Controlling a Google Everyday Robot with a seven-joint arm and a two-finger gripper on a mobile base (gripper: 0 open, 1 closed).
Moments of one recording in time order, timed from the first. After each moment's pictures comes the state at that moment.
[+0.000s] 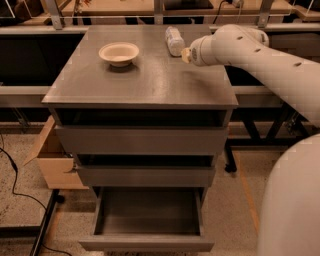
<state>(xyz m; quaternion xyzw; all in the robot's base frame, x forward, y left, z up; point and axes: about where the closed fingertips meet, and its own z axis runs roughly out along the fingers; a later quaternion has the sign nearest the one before) 0.827 -0.106 0.887 -0.18 0.84 0.10 0.51</state>
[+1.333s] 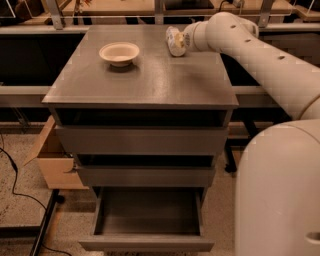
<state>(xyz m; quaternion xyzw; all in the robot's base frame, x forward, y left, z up) 0.875 -0.085 0.921 -0.18 0.81 0.12 0.55</state>
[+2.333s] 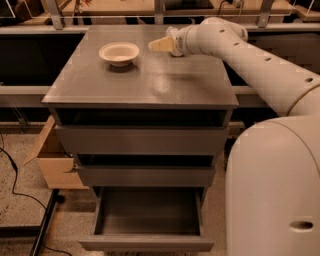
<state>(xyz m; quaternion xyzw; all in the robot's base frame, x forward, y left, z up) 0.887 -0.067 0.907 -0.18 0.81 0.13 0.55</state>
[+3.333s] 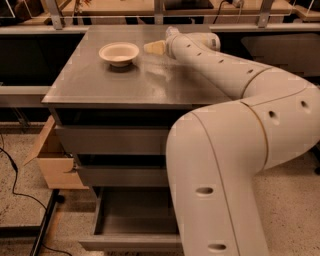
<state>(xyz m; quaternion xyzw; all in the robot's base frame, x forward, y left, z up) 0.946 -0.052 0.869 -0.11 0.81 0.09 0.57</state>
